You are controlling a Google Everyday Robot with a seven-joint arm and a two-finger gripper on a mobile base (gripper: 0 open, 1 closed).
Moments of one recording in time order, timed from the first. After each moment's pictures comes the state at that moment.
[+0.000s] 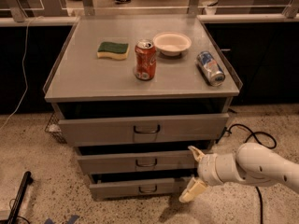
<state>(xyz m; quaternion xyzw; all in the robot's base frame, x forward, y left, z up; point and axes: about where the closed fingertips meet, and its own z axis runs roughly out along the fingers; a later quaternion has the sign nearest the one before) 0.470 -0.133 0.539 -0.57 0.72 0.19 0.34</state>
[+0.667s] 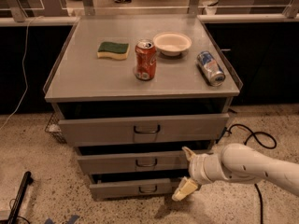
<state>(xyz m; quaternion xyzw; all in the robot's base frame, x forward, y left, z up) 0.486 -0.116 0.510 -0.58 0.73 0.16 0.32</state>
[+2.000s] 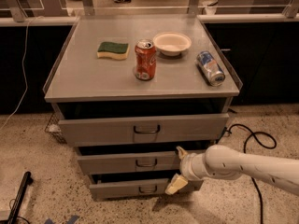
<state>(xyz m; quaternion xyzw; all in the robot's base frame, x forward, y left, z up) 0.532 -0.101 0.439 -0.57 0.74 0.14 0.32</state>
